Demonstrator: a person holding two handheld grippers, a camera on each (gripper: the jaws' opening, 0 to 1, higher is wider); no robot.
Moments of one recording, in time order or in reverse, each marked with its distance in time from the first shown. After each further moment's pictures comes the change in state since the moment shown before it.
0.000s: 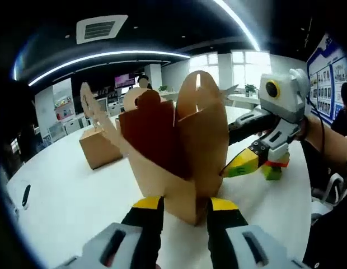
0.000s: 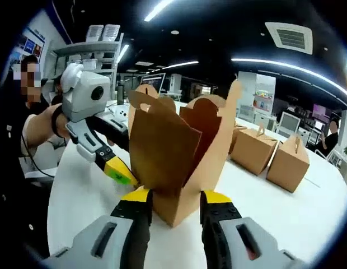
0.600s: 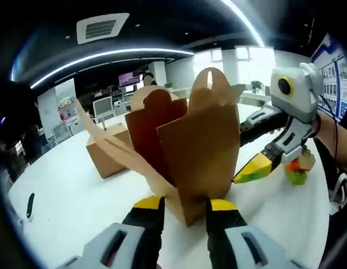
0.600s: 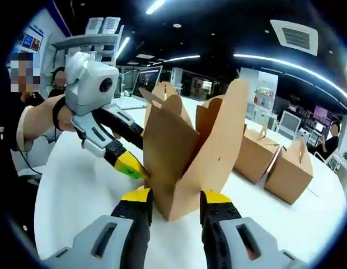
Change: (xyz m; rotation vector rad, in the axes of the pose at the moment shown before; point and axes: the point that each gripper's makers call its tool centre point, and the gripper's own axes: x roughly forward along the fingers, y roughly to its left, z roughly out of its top) left arm 0.027 0.050 0.012 0.006 0.026 0.048; right arm 0.029 -0.025 0.007 -0.024 0.054 -0.009
